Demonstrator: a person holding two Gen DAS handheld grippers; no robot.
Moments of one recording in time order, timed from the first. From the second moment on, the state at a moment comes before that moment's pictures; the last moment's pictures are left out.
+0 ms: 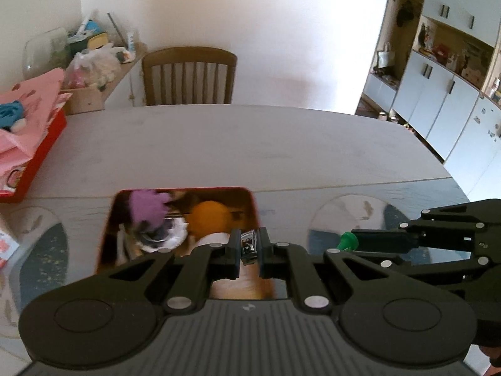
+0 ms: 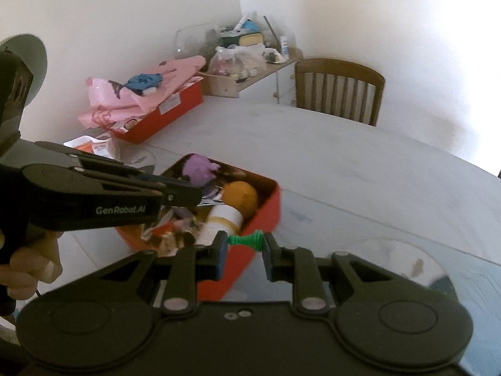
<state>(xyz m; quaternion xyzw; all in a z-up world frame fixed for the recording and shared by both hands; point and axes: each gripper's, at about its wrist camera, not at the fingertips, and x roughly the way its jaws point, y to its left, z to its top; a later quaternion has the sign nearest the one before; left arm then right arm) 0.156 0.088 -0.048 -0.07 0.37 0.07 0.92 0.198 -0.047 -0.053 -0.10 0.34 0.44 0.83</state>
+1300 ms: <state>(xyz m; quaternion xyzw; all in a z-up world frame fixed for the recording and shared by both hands) 0.167 0.199 -0.134 -0.09 0.44 0.08 0.89 0.196 0.107 -0.119 -0.28 0.33 0.44 0.79</state>
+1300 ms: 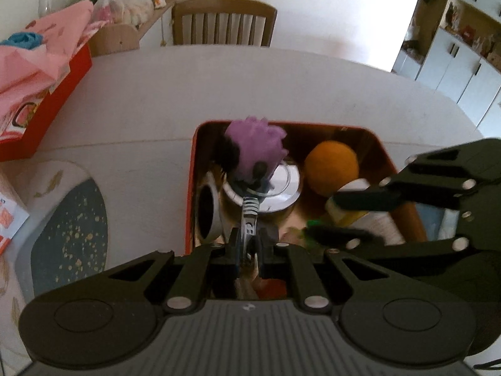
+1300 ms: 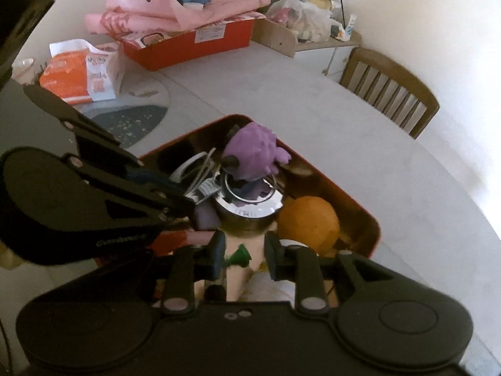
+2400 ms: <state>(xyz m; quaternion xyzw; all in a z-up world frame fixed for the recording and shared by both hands) 0.110 0.164 -0.071 -0.08 0.38 0.07 0.92 0.167 0.018 -0.050 -0.12 0.33 0.43 0.83</state>
